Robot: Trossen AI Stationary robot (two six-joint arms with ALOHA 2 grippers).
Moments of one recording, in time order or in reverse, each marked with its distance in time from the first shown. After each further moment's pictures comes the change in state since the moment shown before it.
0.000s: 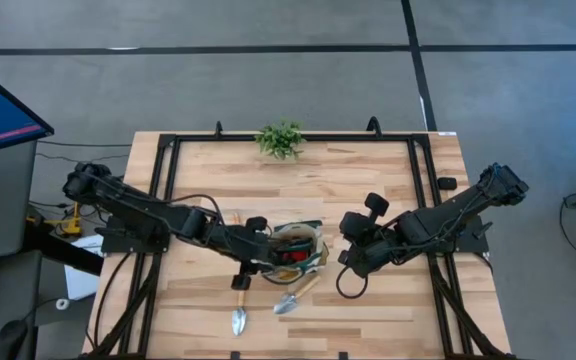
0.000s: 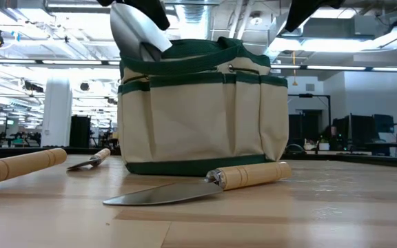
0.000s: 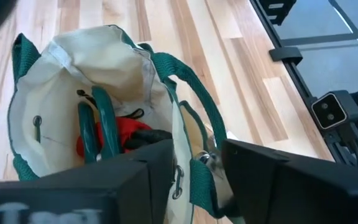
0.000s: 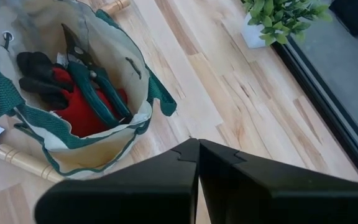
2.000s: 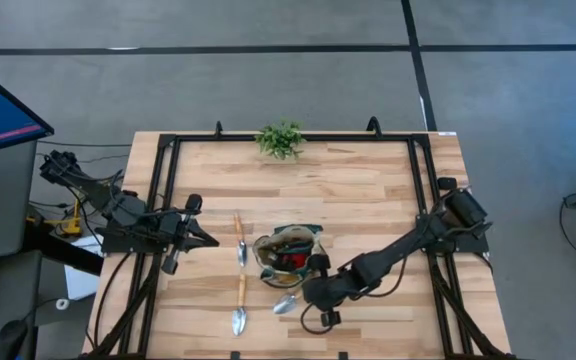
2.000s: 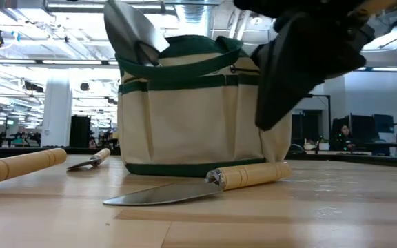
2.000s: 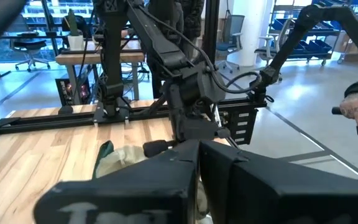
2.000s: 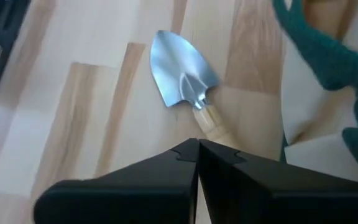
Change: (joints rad) left arm -0.212 -0.818 -0.464 0.278 -0.237 0.089; right arm 0.037 0.411 -0.149 0.802 -0.549 -0.456
